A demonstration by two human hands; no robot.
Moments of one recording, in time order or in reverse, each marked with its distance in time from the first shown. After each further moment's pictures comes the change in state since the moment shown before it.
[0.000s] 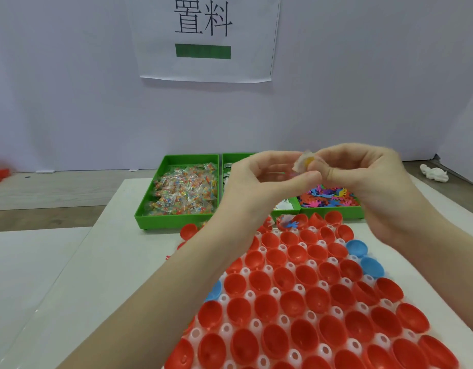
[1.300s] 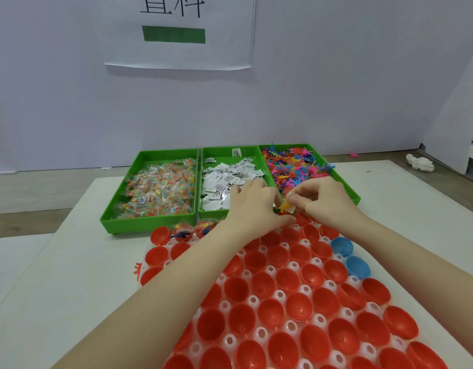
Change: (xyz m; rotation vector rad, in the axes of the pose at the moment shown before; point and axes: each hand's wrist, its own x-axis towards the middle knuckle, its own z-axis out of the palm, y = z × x) left_hand 0.067 -0.099 0.018 1.309 -0.214 -0.021; right_hand 0.044 0.108 -0.034 -0.708 -0.032 0.097
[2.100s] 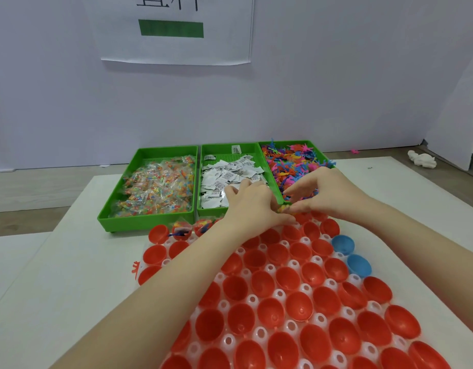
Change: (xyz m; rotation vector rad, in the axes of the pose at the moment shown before) left_hand 0.001 0.000 0.001 -0.027 -0.020 -0.031; right_hand 0.009 -0.002 -0.018 -0.145 -0.215 -0.084
